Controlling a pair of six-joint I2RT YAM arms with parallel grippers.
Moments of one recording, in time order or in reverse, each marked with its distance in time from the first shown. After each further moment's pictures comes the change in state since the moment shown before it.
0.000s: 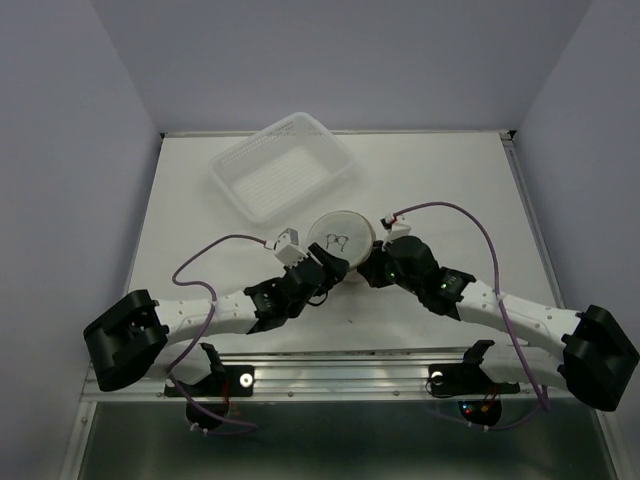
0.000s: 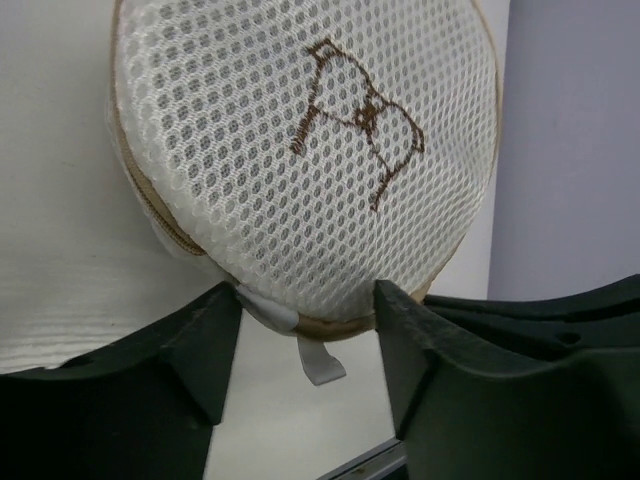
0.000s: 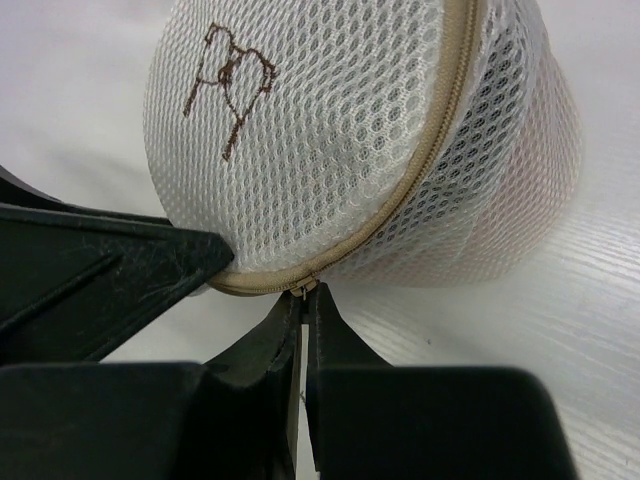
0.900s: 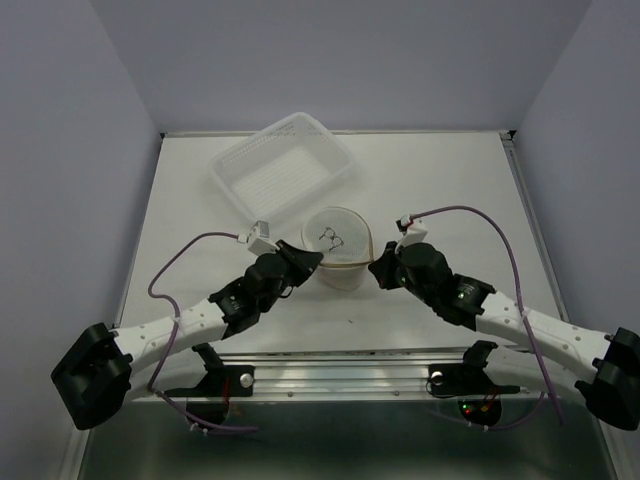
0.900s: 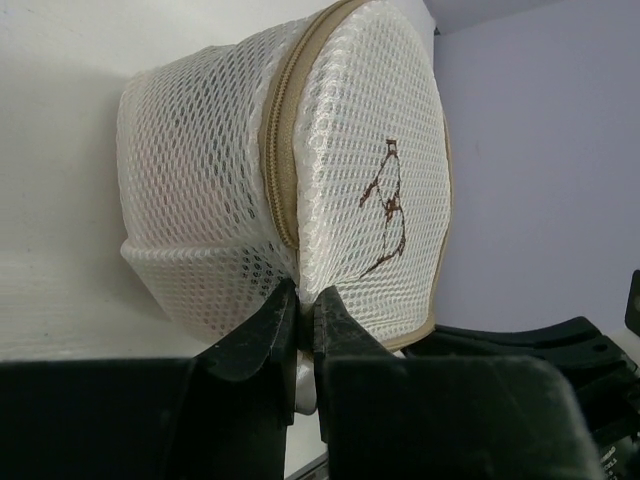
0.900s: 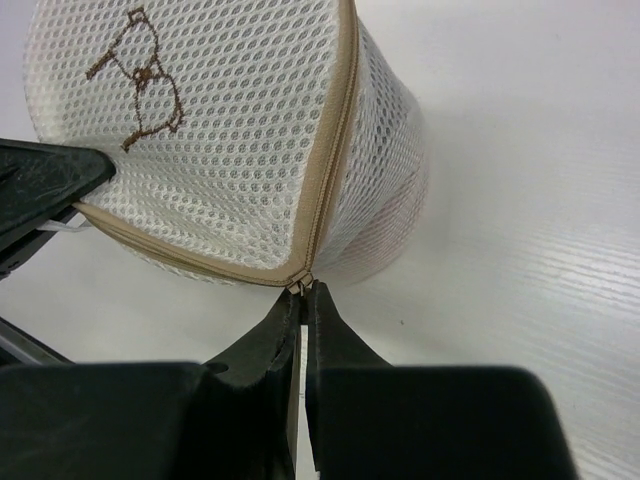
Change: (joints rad) left arm 0.188 -0.229 -0.119 0.060 0.141 0.060; right arm 0.033 -0.162 -0.012 -0.127 0.150 0.008
